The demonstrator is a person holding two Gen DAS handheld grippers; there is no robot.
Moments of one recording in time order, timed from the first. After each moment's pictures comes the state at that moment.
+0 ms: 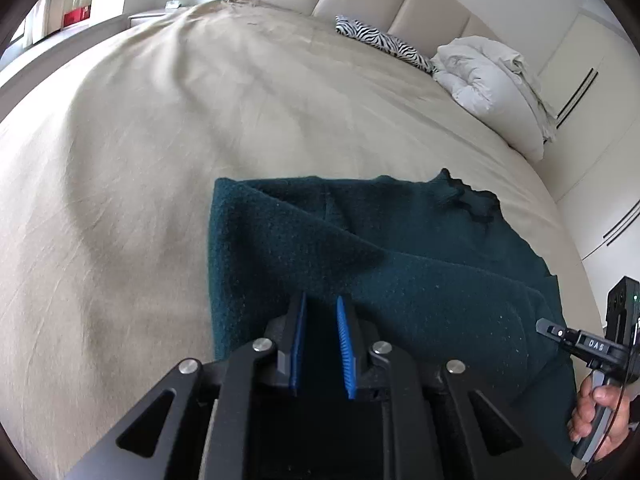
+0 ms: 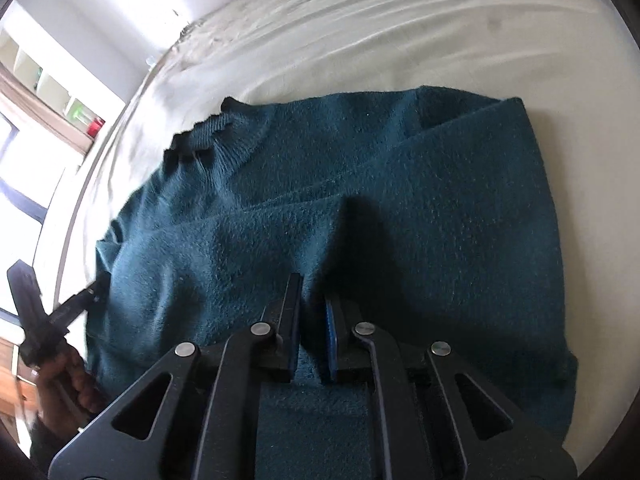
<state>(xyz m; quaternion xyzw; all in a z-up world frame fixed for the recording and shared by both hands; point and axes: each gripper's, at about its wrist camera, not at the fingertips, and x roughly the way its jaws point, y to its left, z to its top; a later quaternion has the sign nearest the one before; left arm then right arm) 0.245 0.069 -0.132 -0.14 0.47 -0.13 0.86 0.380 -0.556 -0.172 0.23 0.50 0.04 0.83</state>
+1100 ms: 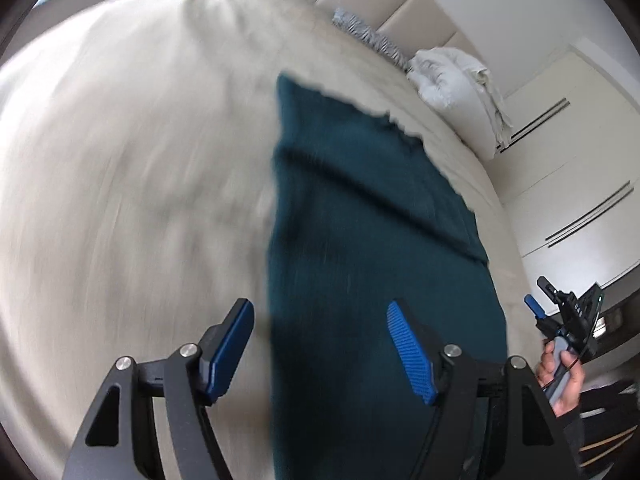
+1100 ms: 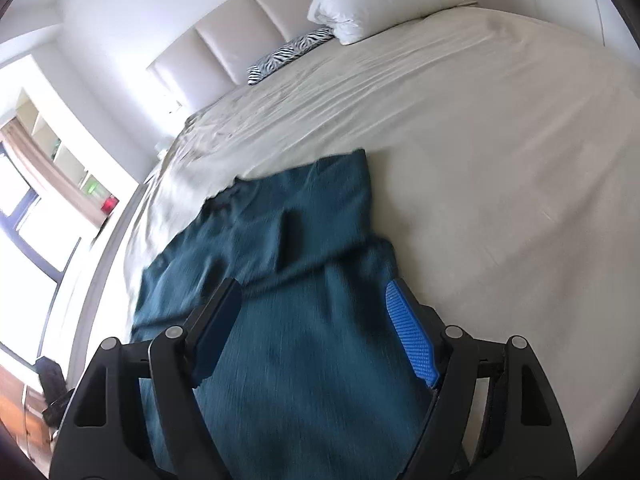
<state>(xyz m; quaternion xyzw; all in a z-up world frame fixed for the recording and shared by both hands) 0.036 0.146 -0.118 -0.25 0.50 -0.19 0.81 0.173 -0.617 -0.098 0.27 0.36 -0.01 0.89</state>
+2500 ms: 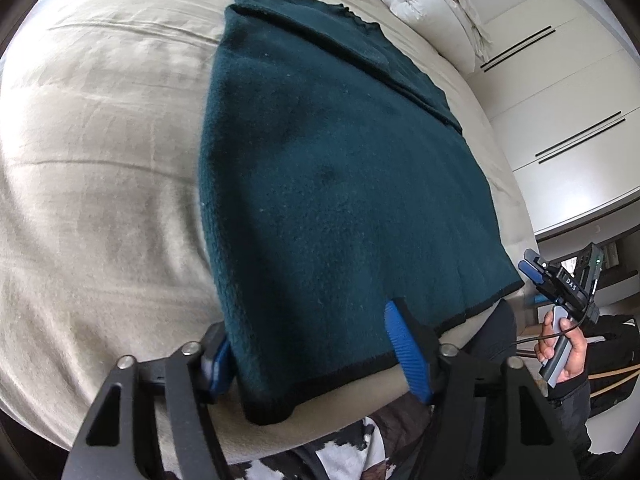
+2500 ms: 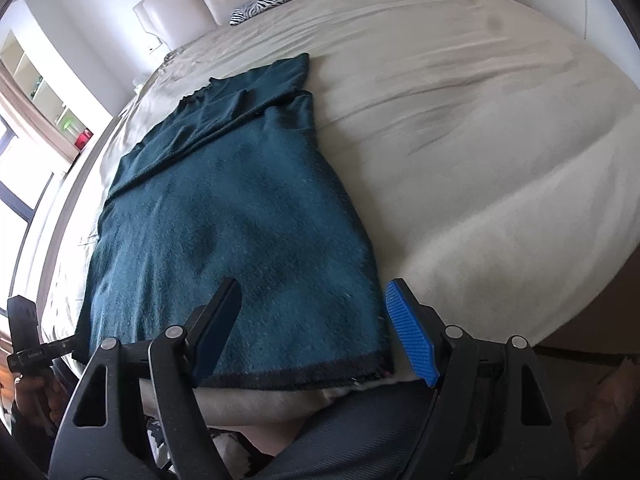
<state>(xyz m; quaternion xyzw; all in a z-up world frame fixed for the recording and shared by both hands) -0.058 0.087 -0.131 -0.17 0.58 -0.25 0.76 -0.004 -0.619 -0.126 0.21 0.46 -0.04 0.86</state>
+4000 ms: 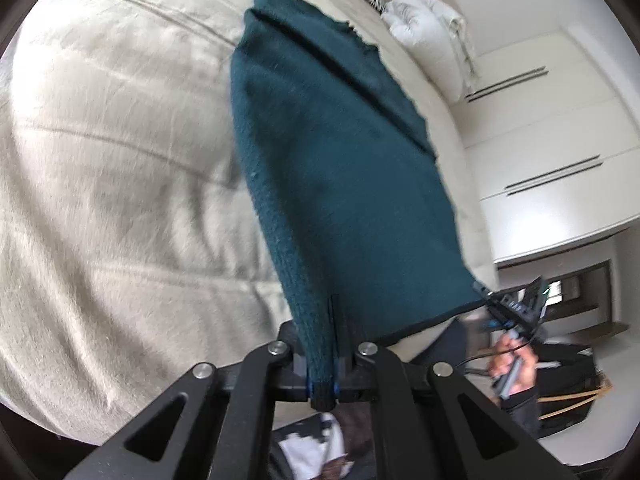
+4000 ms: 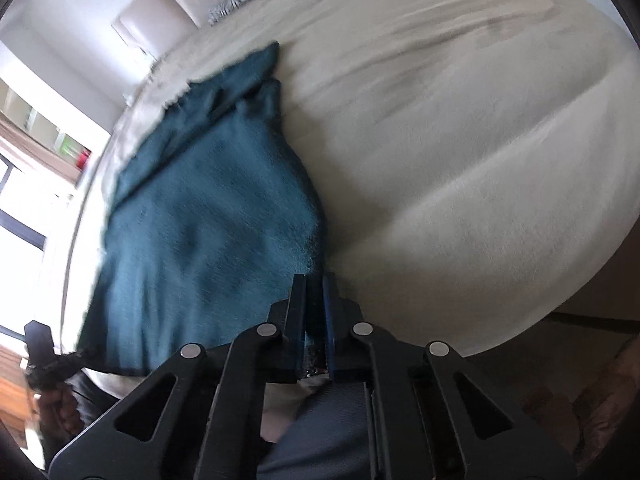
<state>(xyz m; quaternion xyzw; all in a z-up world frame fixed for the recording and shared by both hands) -0.054 0.115 -0.128 -0.28 0.56 -0.28 0.73 -0.014 -0.648 -0.142 0.29 0.47 -0.03 0.84</state>
